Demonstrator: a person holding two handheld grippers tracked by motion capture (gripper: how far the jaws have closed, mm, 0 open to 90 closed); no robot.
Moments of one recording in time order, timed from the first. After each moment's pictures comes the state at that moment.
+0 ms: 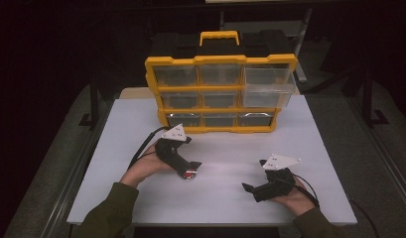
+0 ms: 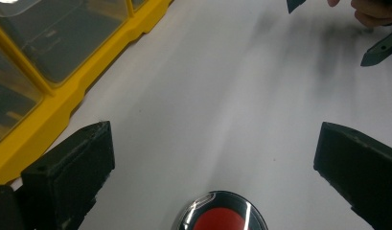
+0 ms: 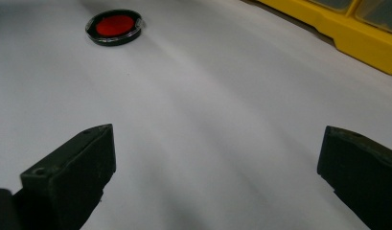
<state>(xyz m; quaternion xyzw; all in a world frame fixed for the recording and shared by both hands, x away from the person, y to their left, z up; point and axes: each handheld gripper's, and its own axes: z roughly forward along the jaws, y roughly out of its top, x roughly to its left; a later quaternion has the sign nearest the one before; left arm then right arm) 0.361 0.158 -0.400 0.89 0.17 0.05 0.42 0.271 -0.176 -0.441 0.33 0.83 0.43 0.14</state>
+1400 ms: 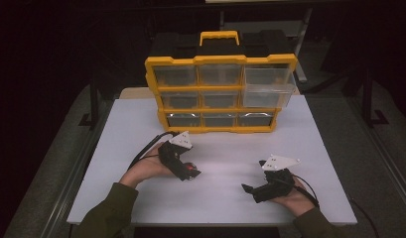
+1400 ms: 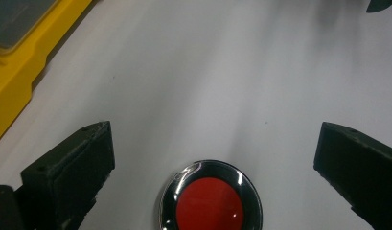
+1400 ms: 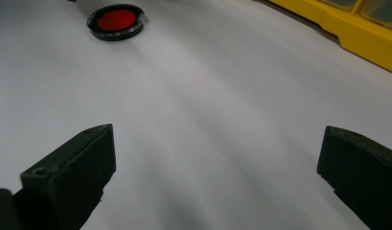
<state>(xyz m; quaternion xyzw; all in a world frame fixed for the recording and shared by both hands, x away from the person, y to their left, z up) 0.357 0.152 -0.409 0.92 0.14 0.03 0.35 0.270 -0.175 -0.442 0.32 0.84 0.42 0.14</state>
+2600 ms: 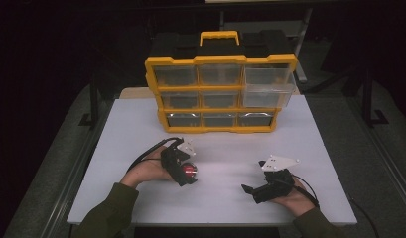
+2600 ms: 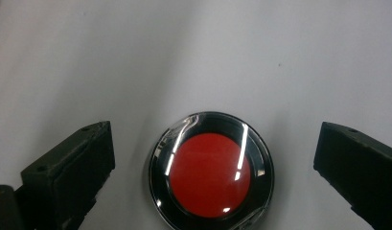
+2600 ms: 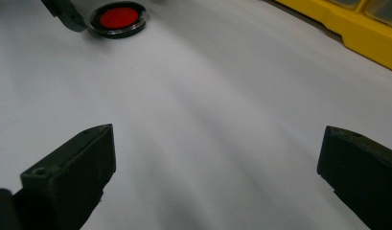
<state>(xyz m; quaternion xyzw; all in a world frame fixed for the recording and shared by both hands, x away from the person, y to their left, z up) 0.356 0.147 -0.430 0.96 0.12 0.02 0.26 0.270 -0.174 -0.442 0.32 0.84 0.42 0.14</state>
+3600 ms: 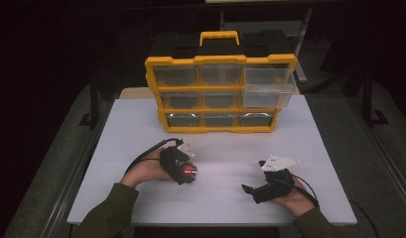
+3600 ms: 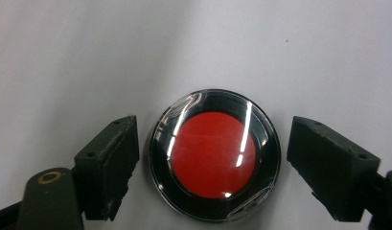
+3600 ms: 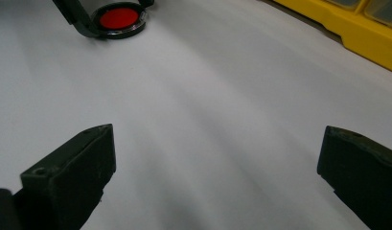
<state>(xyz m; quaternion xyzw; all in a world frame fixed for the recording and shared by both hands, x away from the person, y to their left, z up) 0.357 0.150 -0.432 0.96 0.13 0.02 0.24 0.270 -0.174 -0.442 0.32 0.84 0.42 0.14</state>
